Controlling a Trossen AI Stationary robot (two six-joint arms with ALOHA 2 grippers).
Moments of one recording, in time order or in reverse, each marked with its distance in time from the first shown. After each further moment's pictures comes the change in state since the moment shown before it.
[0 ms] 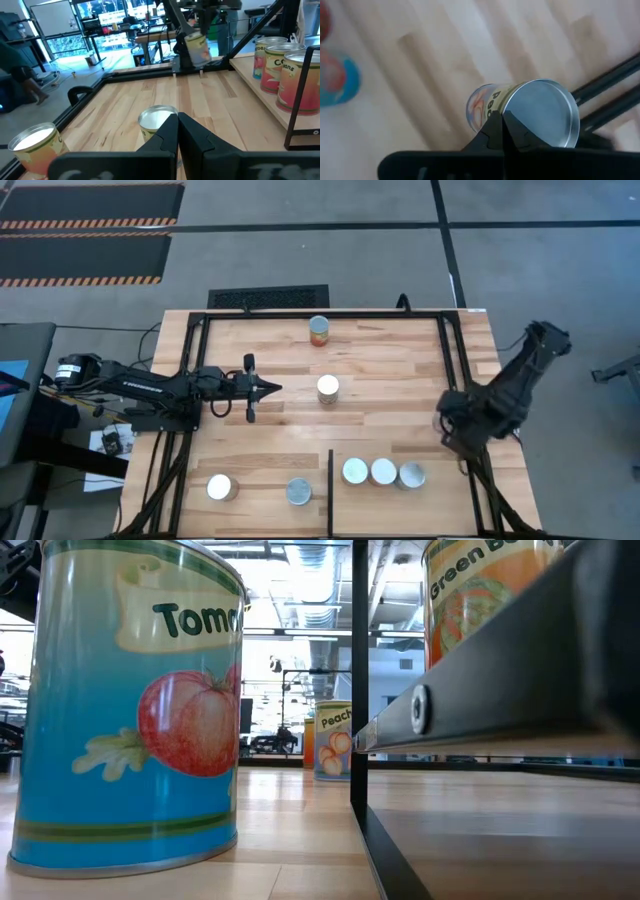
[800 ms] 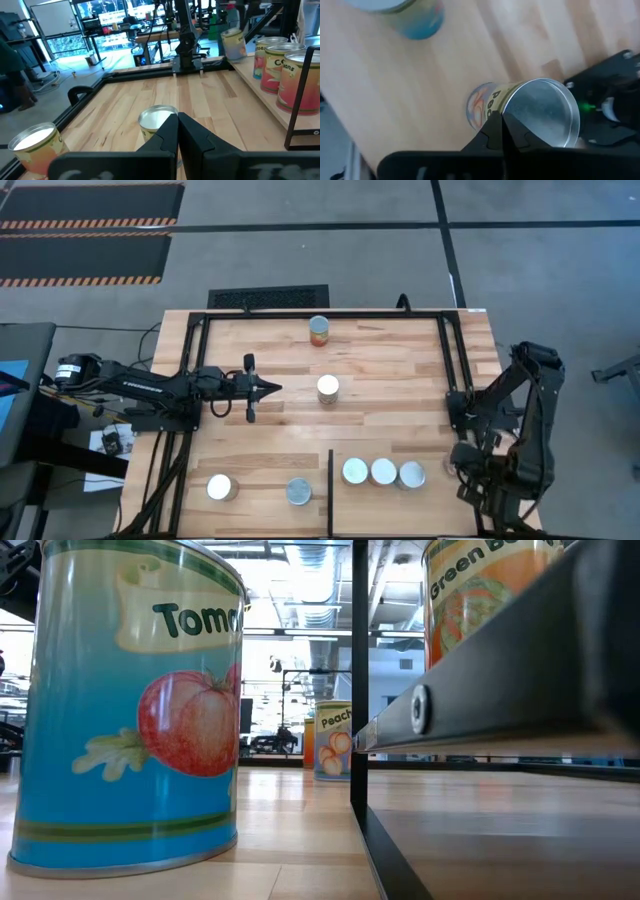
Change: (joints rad) left arm 0.000 0.000 0.000 0.000 -0.001 -0.001; right arm 0.388 0.368 0.233 0.062 -0.065 0.345
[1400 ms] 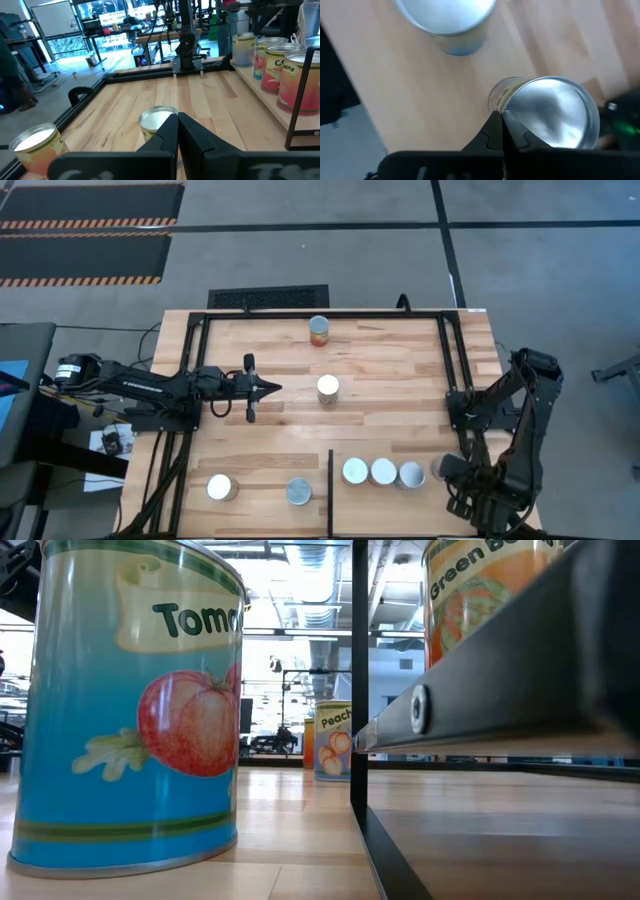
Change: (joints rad) left arm 0.000 0.000 0.000 0.003 -0.001 0.003; right arm -0.041 0.070 0.002 0.208 0.046 -0.075
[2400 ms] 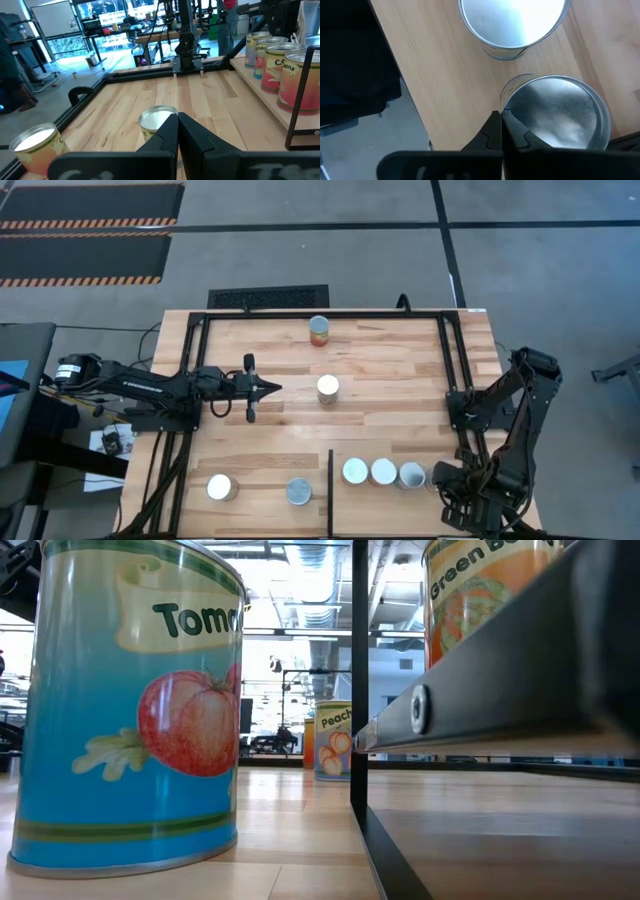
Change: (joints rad) left arm 0.000 0.000 0.000 -0.002 0.000 0.002; right arm -0.055 0.000 0.001 0.168 -0.044 -0.073
